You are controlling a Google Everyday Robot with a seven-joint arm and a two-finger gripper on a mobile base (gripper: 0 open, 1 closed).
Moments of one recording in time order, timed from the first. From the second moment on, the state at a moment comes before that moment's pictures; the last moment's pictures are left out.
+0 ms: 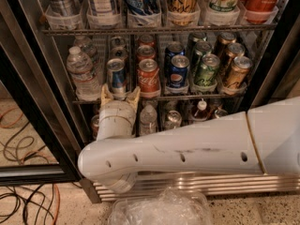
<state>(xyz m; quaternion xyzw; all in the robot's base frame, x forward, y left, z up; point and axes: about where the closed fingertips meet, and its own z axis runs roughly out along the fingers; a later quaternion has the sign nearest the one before) 0.602 0.080 0.821 0.05 0.72 0.04 0.69</state>
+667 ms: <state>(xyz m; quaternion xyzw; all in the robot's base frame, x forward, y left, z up) 0.613 0.080 0.824 0.05 0.72 0.05 0.69</state>
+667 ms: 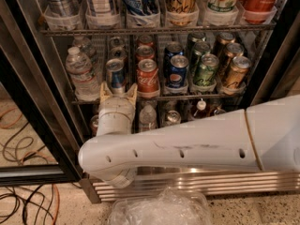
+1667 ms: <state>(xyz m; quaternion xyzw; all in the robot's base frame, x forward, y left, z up) 0.656 0.067 0.832 0.06 0.71 0.04 0.70</state>
